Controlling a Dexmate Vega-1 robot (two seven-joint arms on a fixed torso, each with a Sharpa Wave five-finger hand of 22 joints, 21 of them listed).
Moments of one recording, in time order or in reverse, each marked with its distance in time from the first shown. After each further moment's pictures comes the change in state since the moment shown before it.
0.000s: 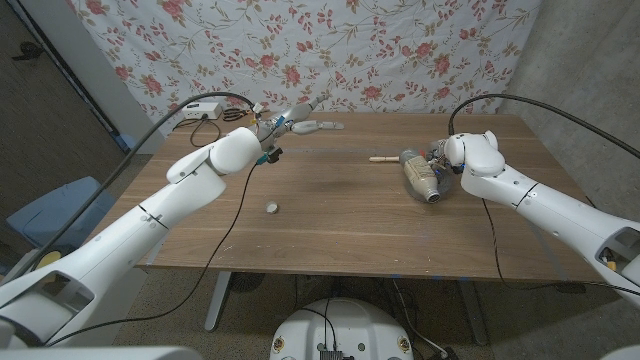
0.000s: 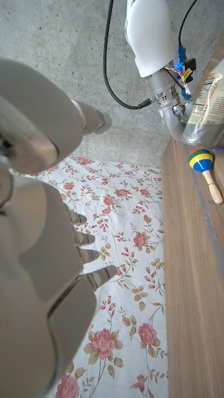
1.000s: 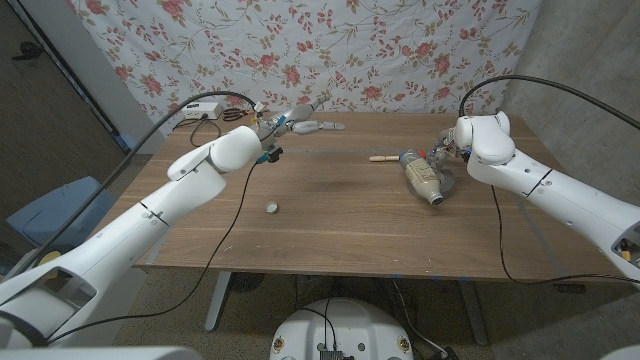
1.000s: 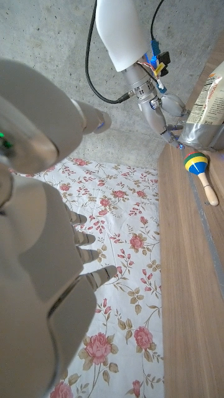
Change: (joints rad) left arm -0.024 -0.004 0.011 0.026 -0.008 -0.011 -0.025; left_hand 0.000 0.000 -0.012 0.004 0.014 0.000 0.000 0.000 0.000 0.000 0.000 0.008 0.000 0.000 0.000 0.000 0.000 0.000 0.000 -0.008 0.000; right arm 0.030 -0.060 0.029 -0.148 -0.084 -0.097 0.151; right_hand -0.052 -0.041 -0.064 0.015 0.049 -0.270 0.037 0.022 -0.002 -0.311 0.079 -0.092 -0.056 -0.408 0.028 -0.031 -0.161 -0.146 0.078 -0.180 0.000
